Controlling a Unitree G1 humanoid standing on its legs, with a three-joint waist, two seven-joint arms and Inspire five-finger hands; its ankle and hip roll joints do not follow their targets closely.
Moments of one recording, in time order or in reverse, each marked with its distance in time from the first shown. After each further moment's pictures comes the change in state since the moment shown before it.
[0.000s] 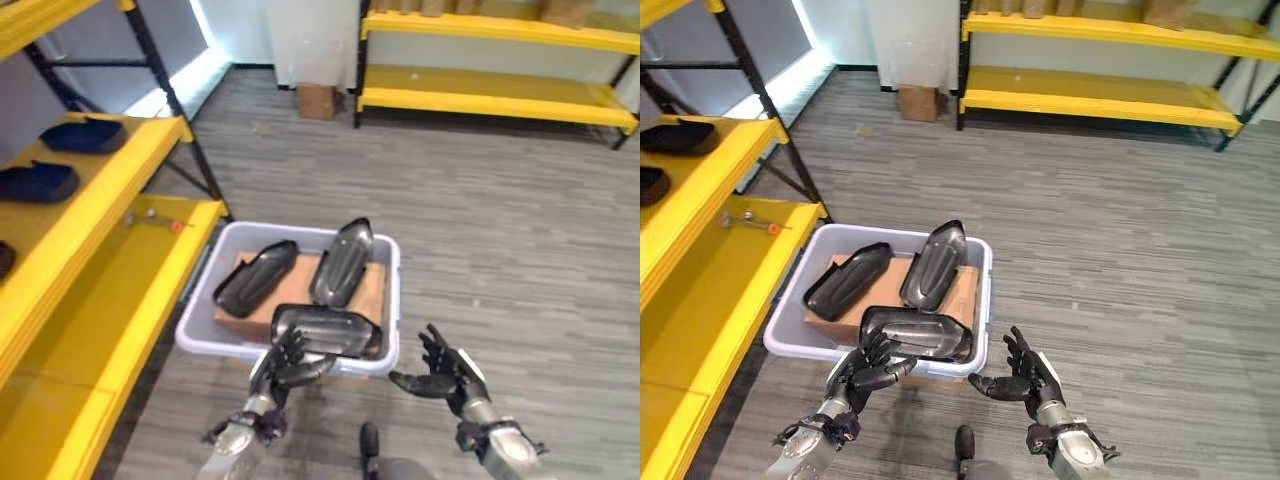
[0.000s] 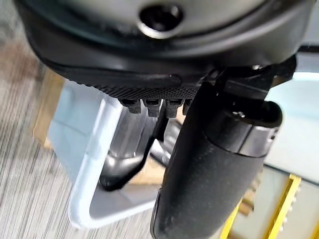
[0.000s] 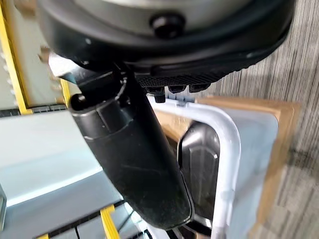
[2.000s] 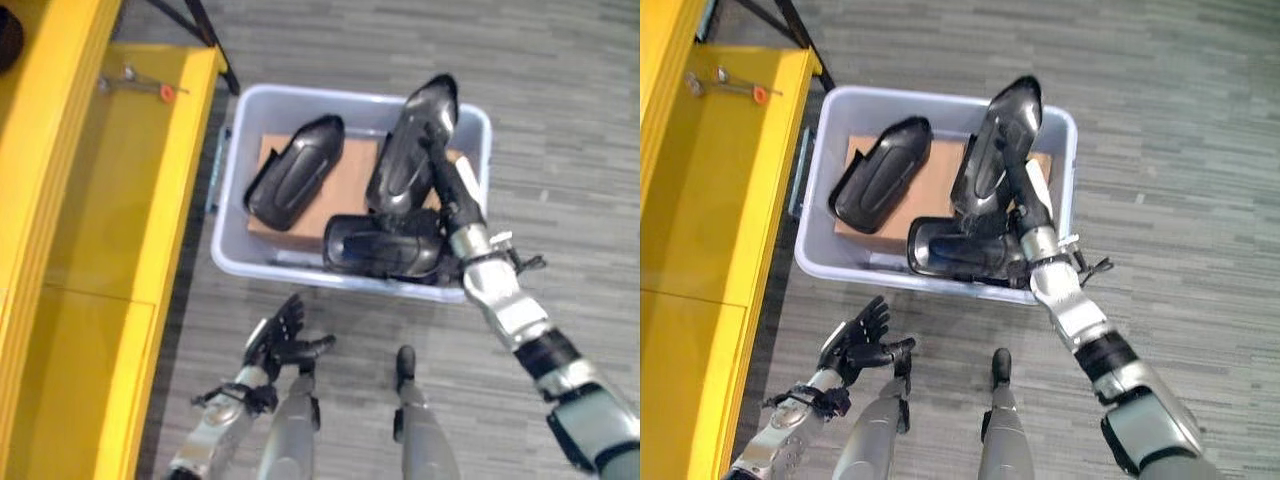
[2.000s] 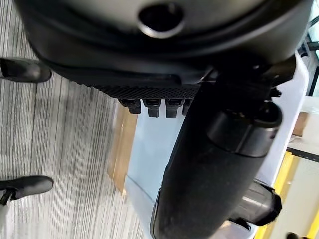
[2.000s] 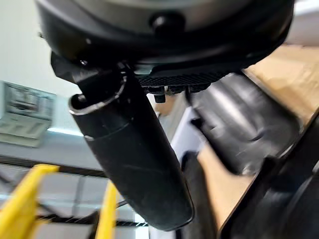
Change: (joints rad) left arm -0.153 0.147 -0.056 -0.096 -0.011 -0.007 -0.006; right arm -0.931 -0.129 0.132 0.170 -0.282 0.001 -0.314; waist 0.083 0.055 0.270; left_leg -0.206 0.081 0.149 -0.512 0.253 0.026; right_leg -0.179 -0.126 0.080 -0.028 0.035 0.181
